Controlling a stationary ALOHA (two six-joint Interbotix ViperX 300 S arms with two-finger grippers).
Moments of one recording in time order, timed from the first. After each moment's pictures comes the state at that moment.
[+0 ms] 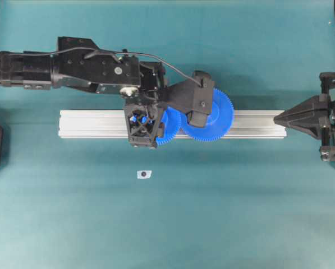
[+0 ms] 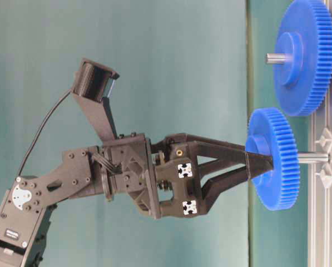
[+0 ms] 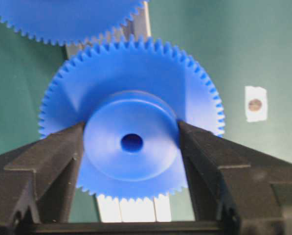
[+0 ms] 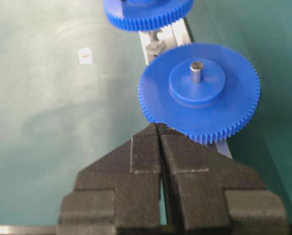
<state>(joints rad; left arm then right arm) 0.11 0.23 0.07 0.02 1.03 0.22 -0.08 -0.96 1.29 0.04 0.06 0.16</state>
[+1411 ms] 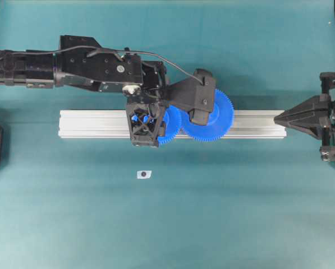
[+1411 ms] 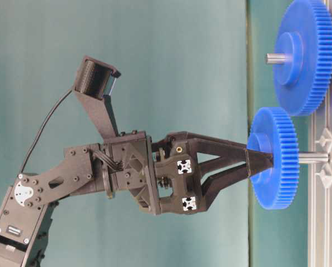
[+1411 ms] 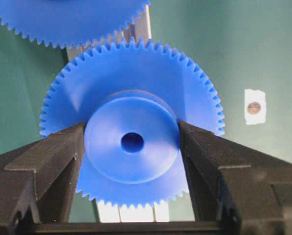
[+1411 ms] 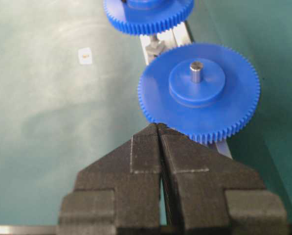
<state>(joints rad) 0.12 0.25 0.07 0.02 1.03 0.21 -0.08 -0.96 1.29 0.04 0.06 0.16</state>
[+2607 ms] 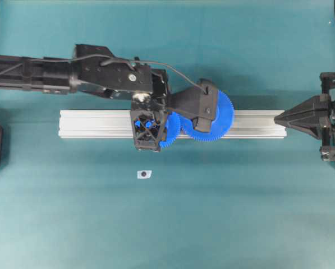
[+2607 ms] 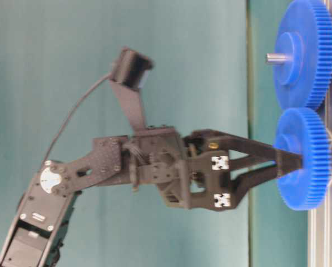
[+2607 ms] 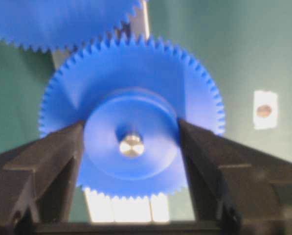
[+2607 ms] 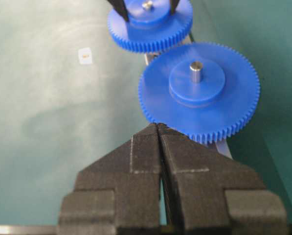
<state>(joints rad) 0.11 0.30 0.05 0.02 1.05 0.20 -0.08 -0.96 1.29 0.04 0.06 0.16</state>
